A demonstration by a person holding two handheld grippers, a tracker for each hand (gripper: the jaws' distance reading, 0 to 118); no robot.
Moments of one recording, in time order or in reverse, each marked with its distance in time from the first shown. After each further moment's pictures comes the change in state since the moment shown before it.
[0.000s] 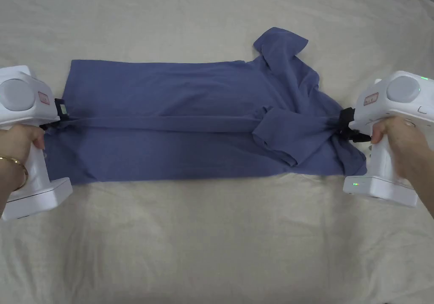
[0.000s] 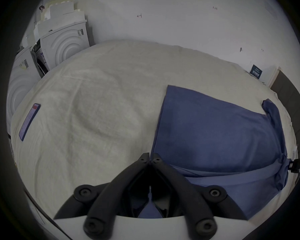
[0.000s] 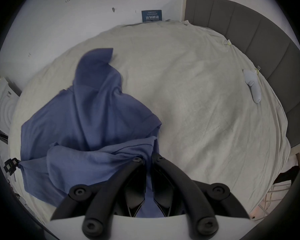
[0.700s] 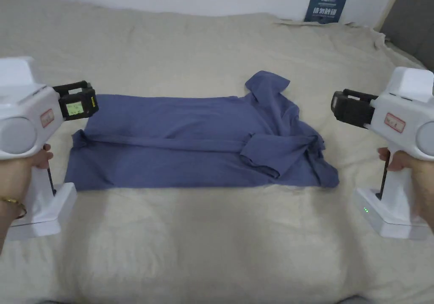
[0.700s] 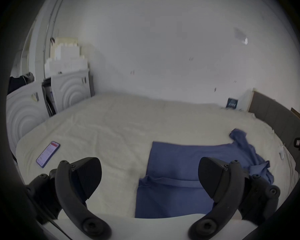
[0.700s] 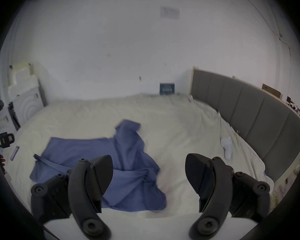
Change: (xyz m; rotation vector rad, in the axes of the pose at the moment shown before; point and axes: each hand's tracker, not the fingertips) left arm -0.007 -0.052 0.210 0.558 -0.136 -0.079; right arm 0.008 -0.096 0.216 0.713 0.166 0.195
